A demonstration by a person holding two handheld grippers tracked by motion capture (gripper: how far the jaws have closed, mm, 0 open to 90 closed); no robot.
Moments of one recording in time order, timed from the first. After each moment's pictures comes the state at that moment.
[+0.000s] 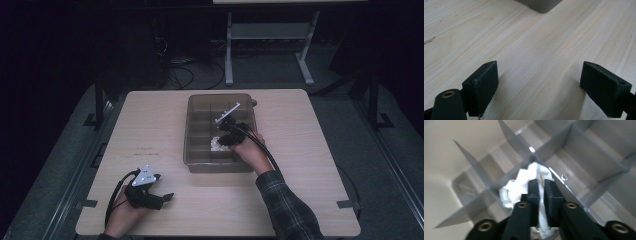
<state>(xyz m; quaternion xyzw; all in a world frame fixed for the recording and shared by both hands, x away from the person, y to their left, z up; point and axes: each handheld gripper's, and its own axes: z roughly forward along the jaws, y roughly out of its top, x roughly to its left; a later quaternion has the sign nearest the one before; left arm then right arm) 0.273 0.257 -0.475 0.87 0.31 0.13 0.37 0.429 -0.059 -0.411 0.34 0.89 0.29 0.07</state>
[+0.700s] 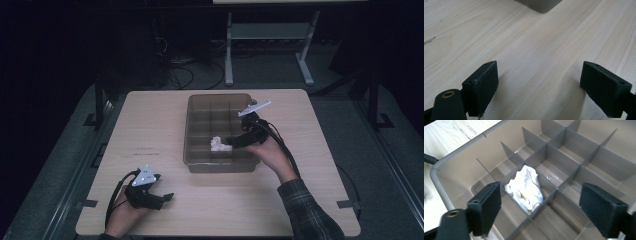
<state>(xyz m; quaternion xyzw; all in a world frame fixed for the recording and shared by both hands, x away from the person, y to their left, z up) 0.273 0.257 -0.475 0.87 0.31 0.13 0.37 0.399 -0.113 -0.375 0.37 0.85 0.37 0.10</state>
